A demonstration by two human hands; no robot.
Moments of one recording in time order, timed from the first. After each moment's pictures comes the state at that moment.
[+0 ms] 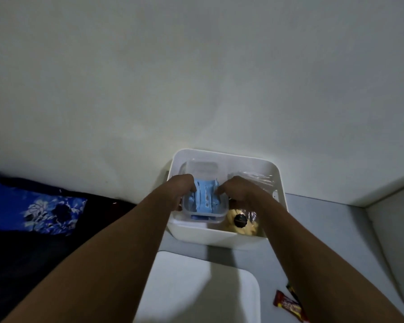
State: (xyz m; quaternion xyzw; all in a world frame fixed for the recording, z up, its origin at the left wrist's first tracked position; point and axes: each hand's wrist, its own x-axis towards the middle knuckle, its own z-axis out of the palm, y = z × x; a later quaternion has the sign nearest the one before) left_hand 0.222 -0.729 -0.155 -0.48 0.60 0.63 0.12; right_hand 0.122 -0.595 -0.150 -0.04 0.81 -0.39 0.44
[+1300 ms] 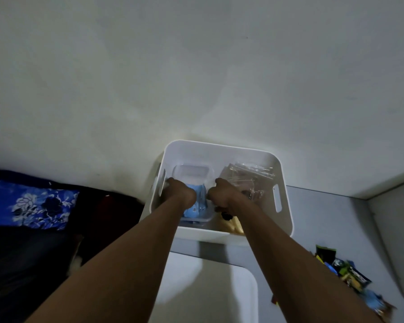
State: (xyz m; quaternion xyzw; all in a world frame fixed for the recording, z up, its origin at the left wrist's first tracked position) left_hand 0.200 -0.710 -0.209 -0.54 0.72 0.42 0.05; right_hand 0.131 -0.614 -0.194 -0.08 0.85 -0.31 0.42
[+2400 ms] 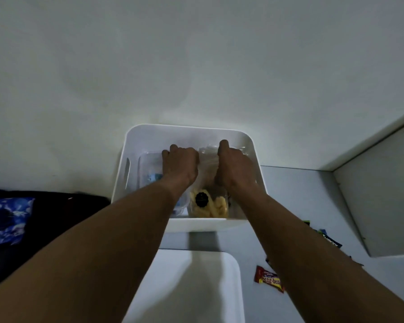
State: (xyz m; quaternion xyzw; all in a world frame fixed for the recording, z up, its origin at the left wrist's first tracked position) left_hand 0.132 -0.679 -0.230 -0.21 0.97 0.12 0.00; right_hand 0.103 -0.552 -0.184 -0.24 0.97 -0.05 0.02
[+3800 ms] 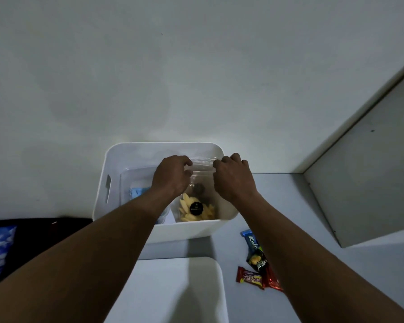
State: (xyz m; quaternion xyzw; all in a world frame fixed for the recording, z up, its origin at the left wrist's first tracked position) left_hand 0.146 -0.645 -0.193 -0.17 0.92 0.33 -0.10; right_hand 0.098 -0.488 -0.165 -0.30 0.95 0.03 -0.04
